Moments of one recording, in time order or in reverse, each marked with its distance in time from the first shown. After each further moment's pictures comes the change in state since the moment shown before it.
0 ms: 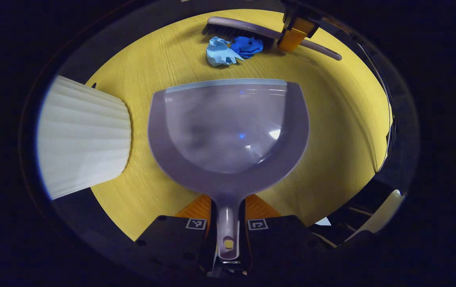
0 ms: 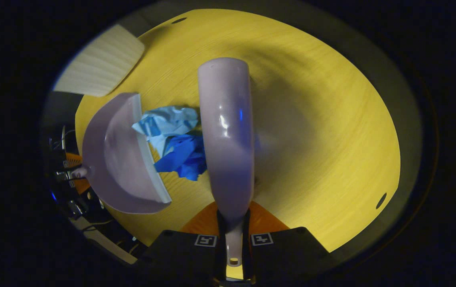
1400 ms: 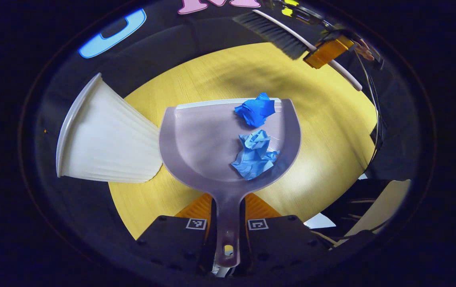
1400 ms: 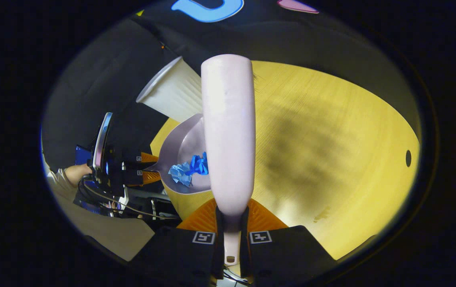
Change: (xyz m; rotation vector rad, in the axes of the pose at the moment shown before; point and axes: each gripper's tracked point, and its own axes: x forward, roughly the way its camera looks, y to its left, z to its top) left arm 0.003 0.011 0.020 0.042 -0.363 0.101; right arm -0.040 0.038 0.004 0.204 -0.546 0.356
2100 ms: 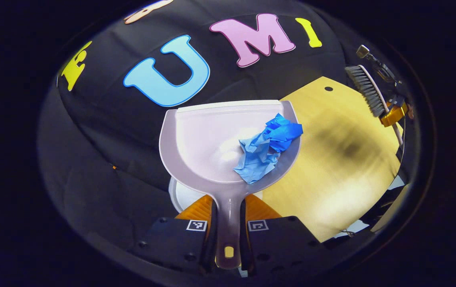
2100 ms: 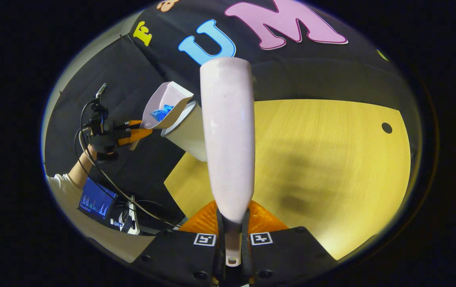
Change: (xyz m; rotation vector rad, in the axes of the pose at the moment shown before) left arm -0.023 0.053 0.023 0.063 -0.237 0.418; right arm 0.021 -0.009 -0.049 0.093 -0.367 0.013
